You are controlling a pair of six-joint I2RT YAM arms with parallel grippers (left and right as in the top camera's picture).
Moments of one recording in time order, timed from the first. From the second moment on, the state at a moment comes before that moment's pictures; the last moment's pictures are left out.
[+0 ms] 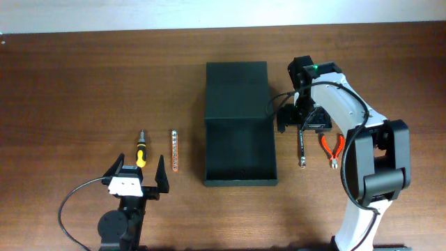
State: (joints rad) left arm -0.03 0.01 0.01 -0.07 0.05 -0.02; right arm 0.18 2.05 1.55 -1.16 0.02 0.24
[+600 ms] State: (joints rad) left arm -0.03 0.01 0.01 -0.07 0.05 -0.02; right arm 0.15 2.01 1.42 -1.13 0.04 0.23
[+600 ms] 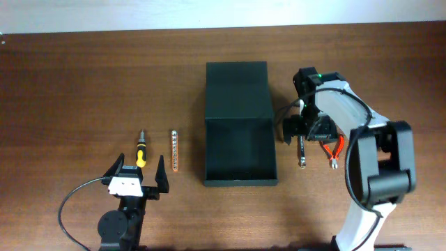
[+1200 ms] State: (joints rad) left arm -0.03 0.01 0.01 -0.07 0.05 -0.02; right arm 0.15 1.92 1.33 -0.97 0.04 0.22
